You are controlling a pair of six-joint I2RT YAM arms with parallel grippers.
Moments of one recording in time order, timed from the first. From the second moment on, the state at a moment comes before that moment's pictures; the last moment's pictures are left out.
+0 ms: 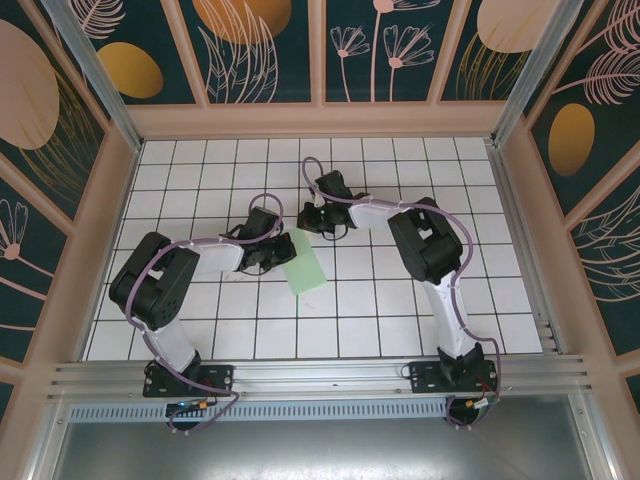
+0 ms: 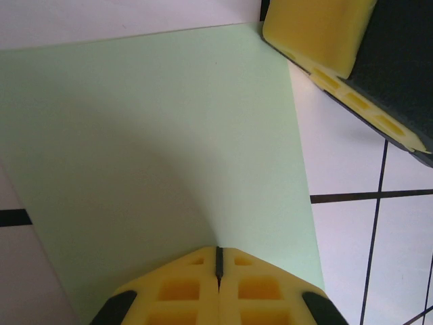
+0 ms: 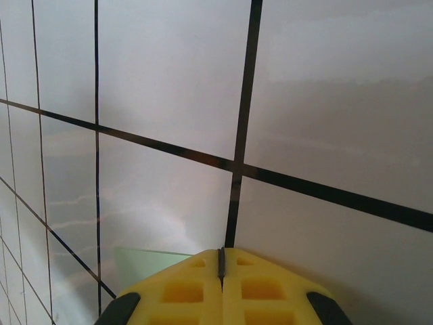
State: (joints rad) left arm -0.51 1.76 0.81 0.01 0.25 -0.81; right arm 0.62 2.24 1.50 -0.16 -0.44 0.70
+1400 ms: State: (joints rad) left arm -0.51 1.30 0.56 -0.04 0.21 -0.98; right arm 0.69 1.94 1.23 -0.28 -0.35 0.68
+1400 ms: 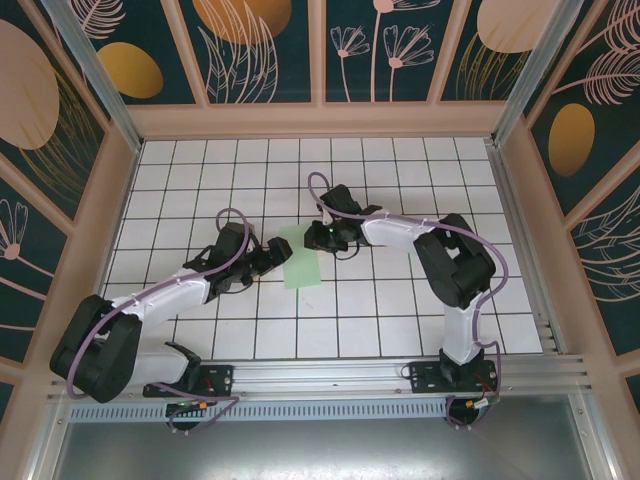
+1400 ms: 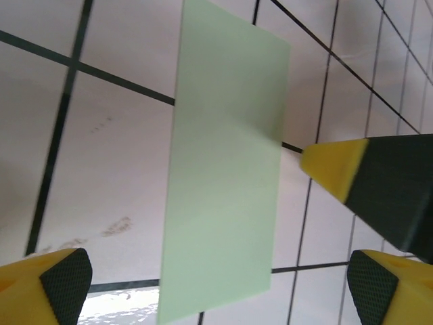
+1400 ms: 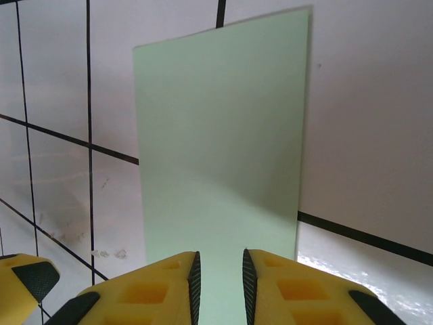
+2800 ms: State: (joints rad) left arm -0.57 1.53 0.62 0.01 0.34 -1.06; right arm 0.65 1.99 1.16 -0.19 -0.45 0.68
